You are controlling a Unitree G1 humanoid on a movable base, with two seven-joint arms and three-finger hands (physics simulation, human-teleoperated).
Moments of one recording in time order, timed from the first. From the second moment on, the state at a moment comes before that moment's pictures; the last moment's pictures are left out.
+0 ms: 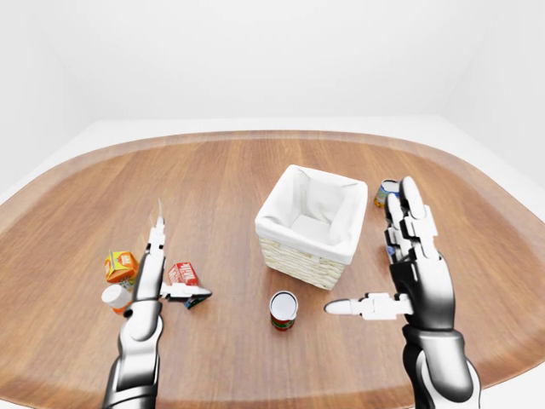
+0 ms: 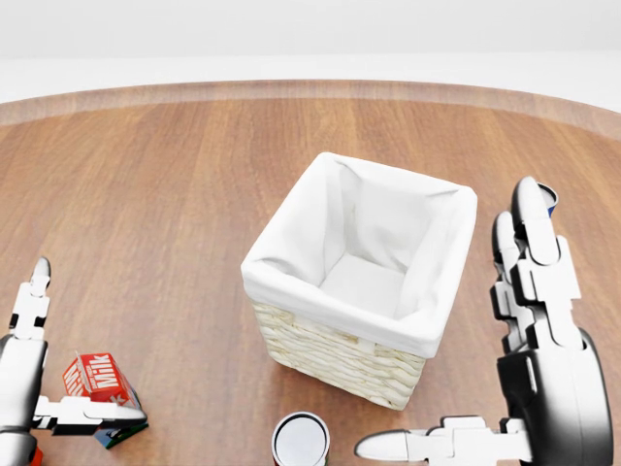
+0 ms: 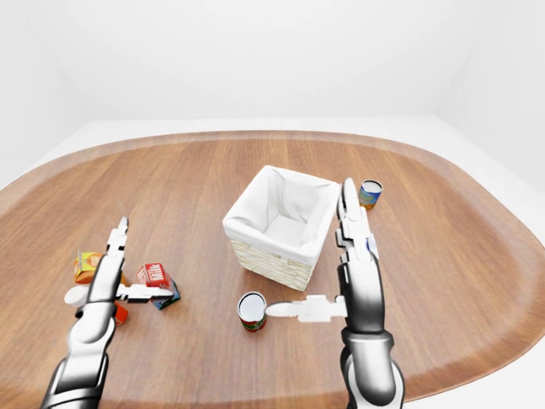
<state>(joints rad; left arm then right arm) 0.00 0.18 0.25 0.09 0.40 -0.09 -0.03 0.32 -0.01 0.07 -0.75 -0.17 0.01 0.03</state>
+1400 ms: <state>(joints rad) -0.25 0.30 0.19 0.77 0.32 -0.09 0.15 0.32 -0.01 0.08 -0.75 -0.17 0.00 0.03</state>
